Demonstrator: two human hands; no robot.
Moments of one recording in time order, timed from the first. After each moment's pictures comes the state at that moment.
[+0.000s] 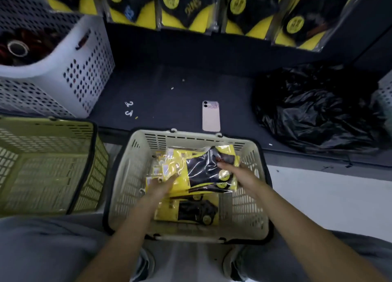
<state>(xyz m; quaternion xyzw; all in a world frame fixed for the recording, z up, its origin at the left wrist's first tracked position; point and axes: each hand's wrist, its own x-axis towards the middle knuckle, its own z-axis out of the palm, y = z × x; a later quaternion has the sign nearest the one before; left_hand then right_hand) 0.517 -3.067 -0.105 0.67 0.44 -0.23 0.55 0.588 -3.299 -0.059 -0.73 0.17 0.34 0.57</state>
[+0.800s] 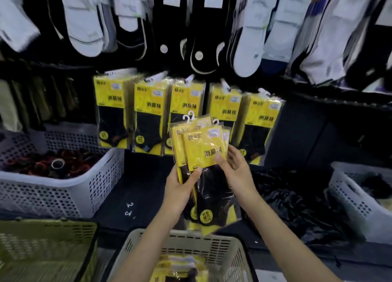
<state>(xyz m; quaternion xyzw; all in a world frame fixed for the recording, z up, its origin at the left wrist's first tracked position) 0.581 -3.117 0.180 0.67 0.06 0.17 0.73 0.622 -3.258 0.218 -0.71 -0.13 -0.05 0.69</state>
